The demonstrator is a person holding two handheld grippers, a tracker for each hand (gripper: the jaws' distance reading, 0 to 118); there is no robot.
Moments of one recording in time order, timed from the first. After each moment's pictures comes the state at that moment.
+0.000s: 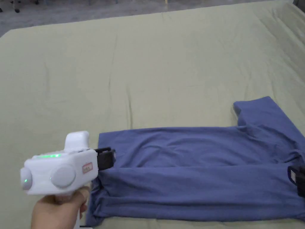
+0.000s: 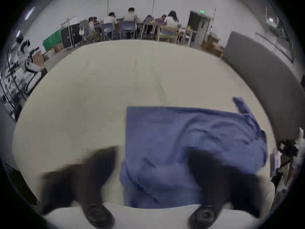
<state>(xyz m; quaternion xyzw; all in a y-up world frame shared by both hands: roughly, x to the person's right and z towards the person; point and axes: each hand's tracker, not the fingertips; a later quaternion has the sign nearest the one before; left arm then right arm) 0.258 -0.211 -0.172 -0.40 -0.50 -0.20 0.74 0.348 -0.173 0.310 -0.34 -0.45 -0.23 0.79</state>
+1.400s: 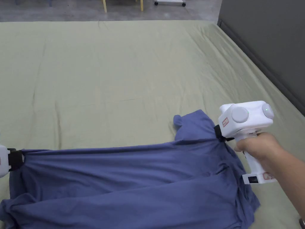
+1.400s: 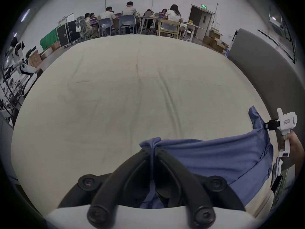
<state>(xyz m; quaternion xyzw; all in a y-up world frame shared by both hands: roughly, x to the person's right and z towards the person) 0.324 -0.217 -0.218 -0.40 -0.50 -0.22 0.74 0.627 -0.247 0.295 -0.48 -0.49 -0.27 0.68</state>
